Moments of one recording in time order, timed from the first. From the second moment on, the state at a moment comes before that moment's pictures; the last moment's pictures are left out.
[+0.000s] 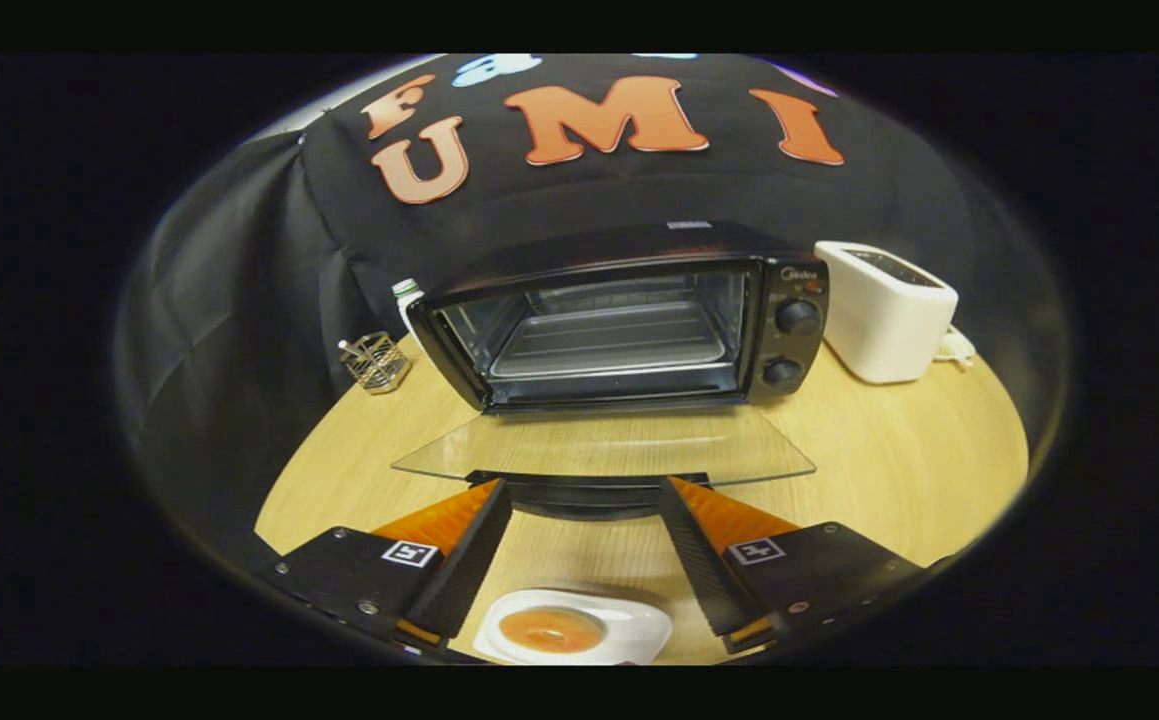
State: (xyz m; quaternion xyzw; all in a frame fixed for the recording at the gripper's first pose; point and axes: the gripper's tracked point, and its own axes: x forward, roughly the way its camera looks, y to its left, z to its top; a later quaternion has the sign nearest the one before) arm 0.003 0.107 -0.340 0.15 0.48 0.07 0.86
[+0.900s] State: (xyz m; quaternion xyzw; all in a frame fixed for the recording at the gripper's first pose) arm -0.027 0.113 -0.363 0.16 0.51 0.08 0.84
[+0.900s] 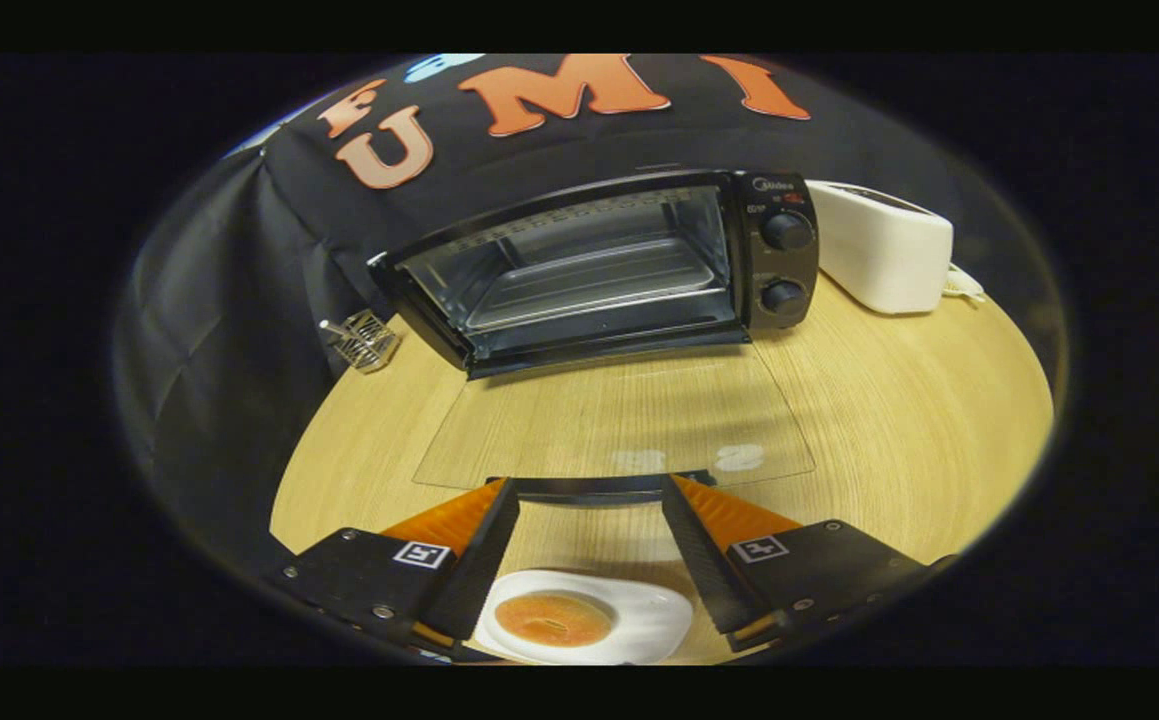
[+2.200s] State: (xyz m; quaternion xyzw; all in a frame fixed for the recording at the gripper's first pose) arm -0.163 0.144 -0.382 -0.02 0.51 0.24 0.82
